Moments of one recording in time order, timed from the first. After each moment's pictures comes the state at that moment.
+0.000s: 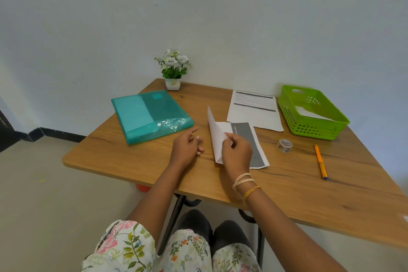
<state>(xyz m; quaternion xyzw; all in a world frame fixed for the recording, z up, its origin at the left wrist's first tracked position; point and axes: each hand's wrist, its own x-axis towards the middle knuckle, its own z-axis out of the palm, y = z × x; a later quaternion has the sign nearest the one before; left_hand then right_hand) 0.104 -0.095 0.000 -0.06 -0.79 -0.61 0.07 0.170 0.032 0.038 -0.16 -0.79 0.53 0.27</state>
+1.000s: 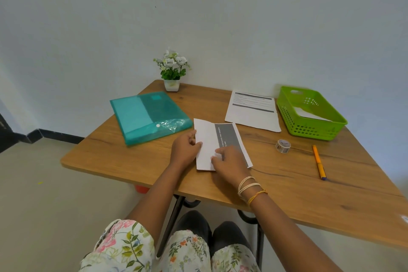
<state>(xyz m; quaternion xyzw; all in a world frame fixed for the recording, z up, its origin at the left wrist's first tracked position) 0.100 -0.093 0.001 -0.05 -0.86 -0.49 0.09 0.177 0.043 0.027 -0.09 -0.91 0.39 0.04</state>
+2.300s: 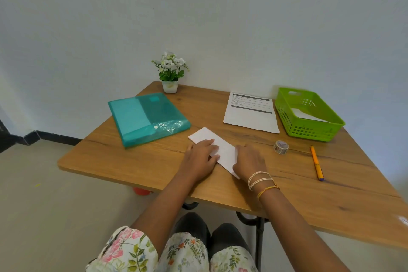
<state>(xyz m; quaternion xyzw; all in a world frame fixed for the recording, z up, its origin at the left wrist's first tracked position) 0.125 -0.064 -0.002 -0.21 -0.94 -0.26 0.08 0.165 0.090 0.031 -0.10 -0.99 0.08 0.05</state>
